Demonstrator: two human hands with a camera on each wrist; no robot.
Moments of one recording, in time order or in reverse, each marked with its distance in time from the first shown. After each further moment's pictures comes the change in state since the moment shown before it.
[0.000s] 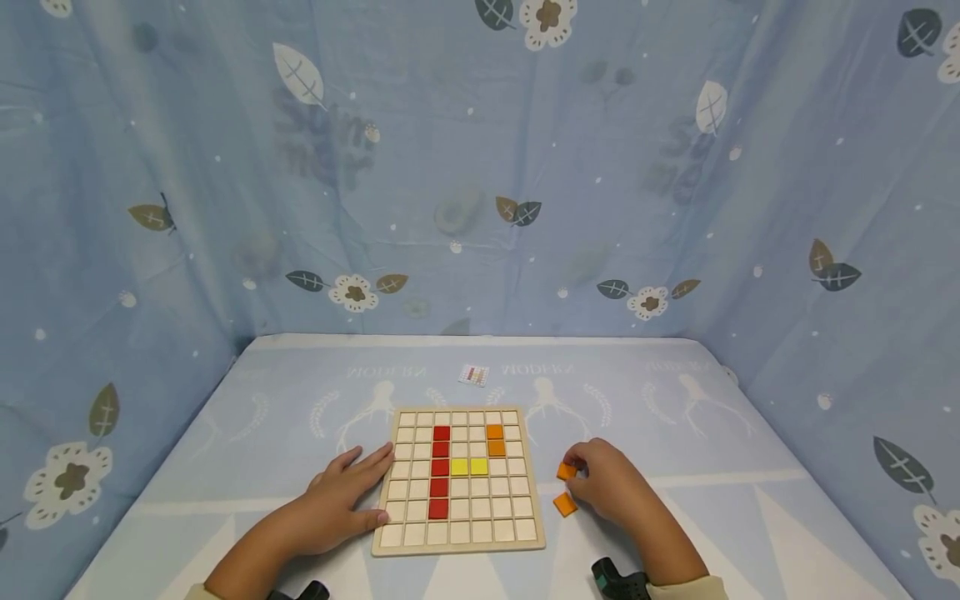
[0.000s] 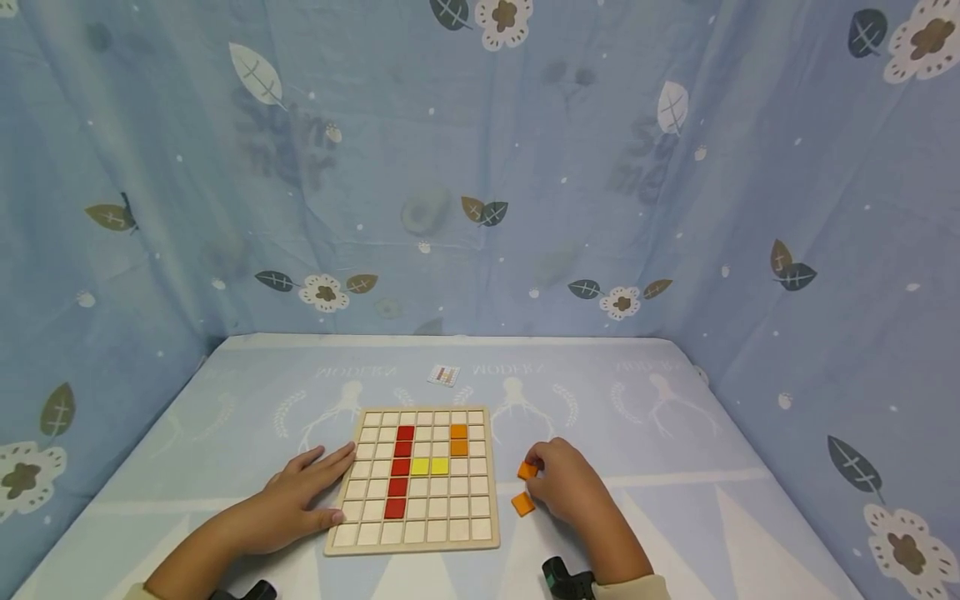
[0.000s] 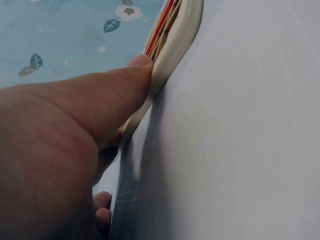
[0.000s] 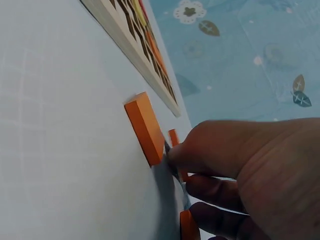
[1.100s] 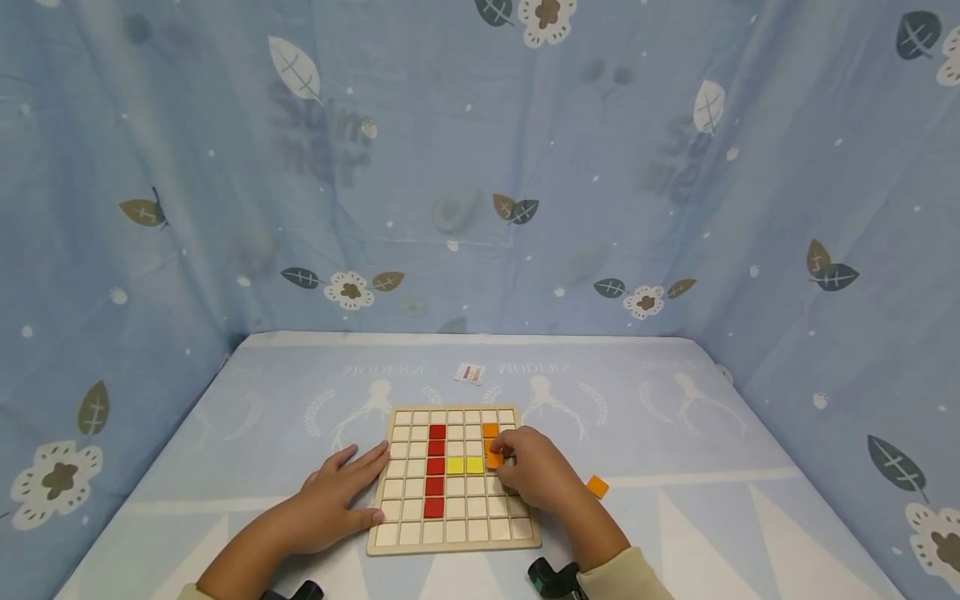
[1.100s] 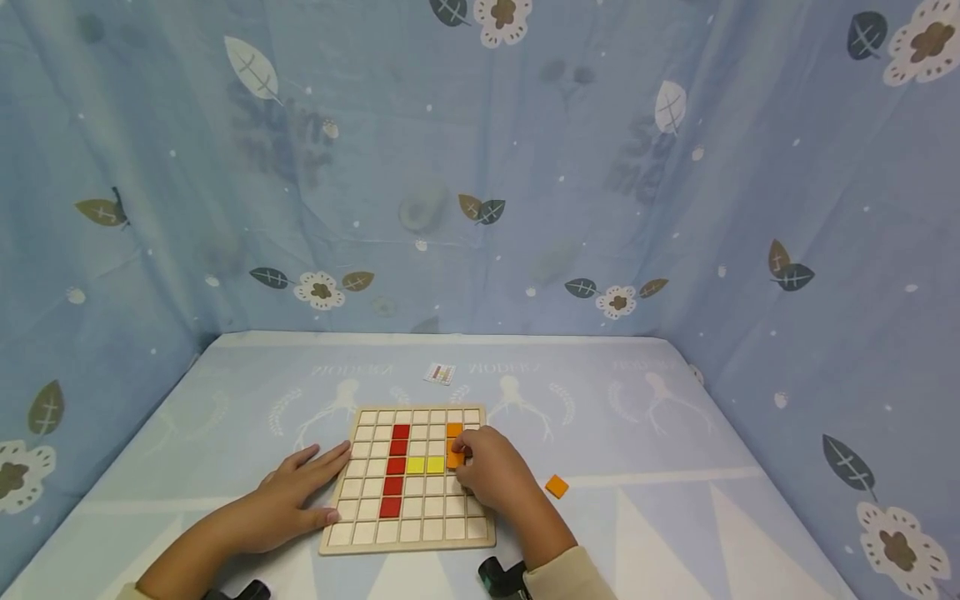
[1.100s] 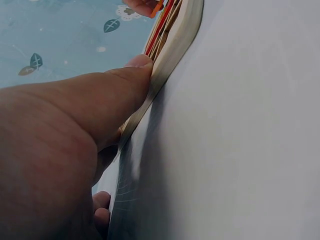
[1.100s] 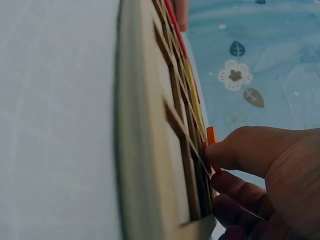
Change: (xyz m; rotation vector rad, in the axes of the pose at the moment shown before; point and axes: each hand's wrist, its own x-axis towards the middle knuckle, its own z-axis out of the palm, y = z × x) left_hand 0.004 -0.005 0.003 0.006 0.011 0.001; right_hand 0.024 -0.069 0.038 0.123 -0.051 -0.162
